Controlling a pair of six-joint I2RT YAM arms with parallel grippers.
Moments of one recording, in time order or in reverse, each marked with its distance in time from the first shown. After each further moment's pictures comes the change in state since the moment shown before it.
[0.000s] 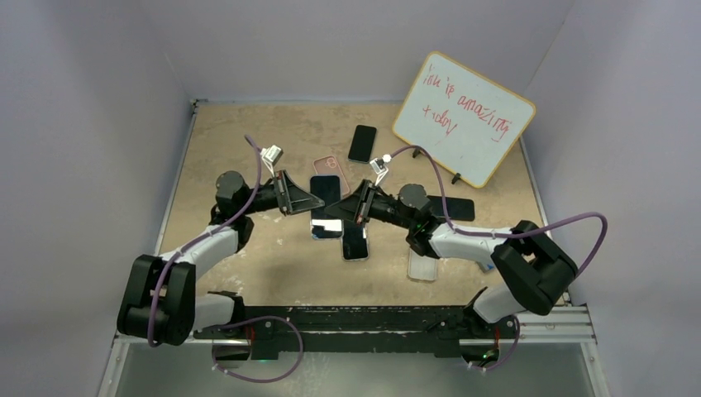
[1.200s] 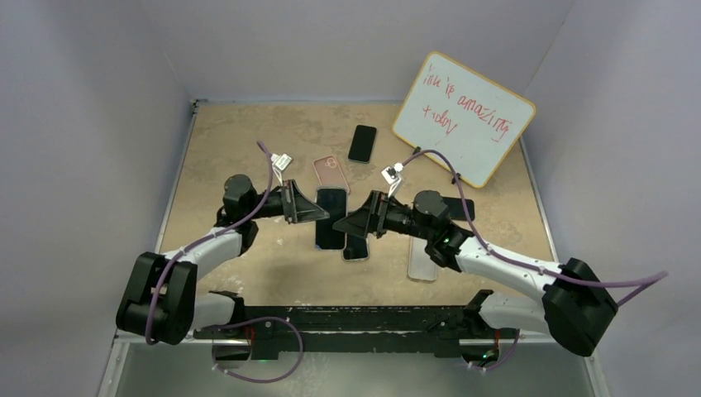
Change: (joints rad) left arm -0.047 0.018 -0.026 0.009 0.033 0.137; right arm 0.013 -0.298 -0.076 -0.336 0.008 -0.126
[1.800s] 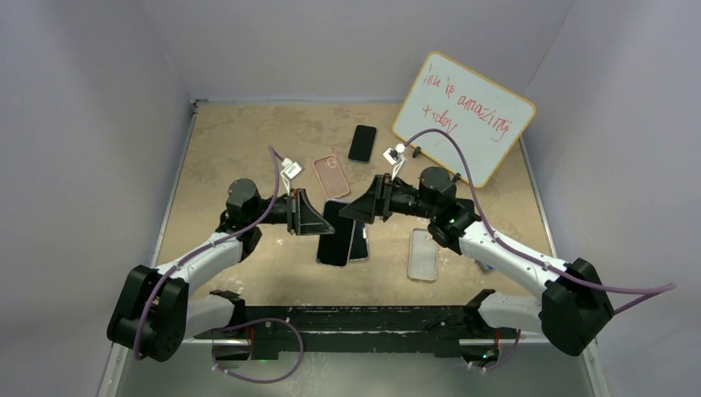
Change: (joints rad) left arm -0.107 -0.095 0.000 -0.049 0.072 0.049; right arm -0.128 0.003 0.176 -0.200 -0.164 -0.171
